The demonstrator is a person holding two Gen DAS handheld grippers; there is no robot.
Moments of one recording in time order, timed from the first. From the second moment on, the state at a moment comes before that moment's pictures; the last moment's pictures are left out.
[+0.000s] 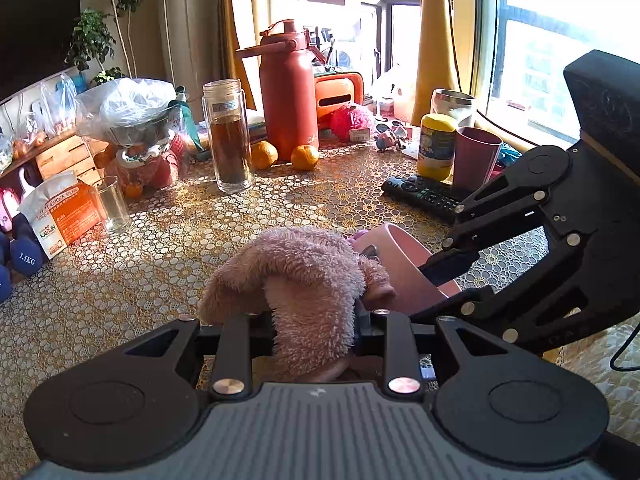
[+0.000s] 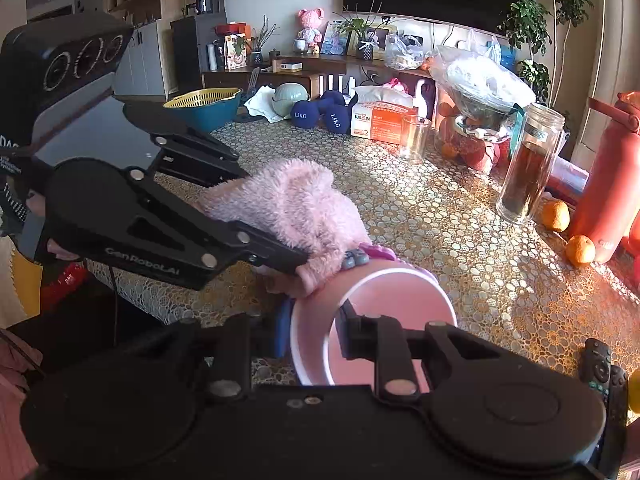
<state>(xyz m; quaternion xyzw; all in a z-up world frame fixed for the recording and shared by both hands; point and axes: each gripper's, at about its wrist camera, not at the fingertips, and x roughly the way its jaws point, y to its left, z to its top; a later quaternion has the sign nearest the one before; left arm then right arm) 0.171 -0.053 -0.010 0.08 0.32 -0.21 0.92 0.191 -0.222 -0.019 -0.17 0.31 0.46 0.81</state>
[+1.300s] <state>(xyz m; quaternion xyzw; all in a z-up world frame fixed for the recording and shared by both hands) 0.143 -0.040 -0.057 0.08 0.38 -0.19 0.90 0.187 -0.228 -0.027 -0.18 0.31 0.46 0.81</state>
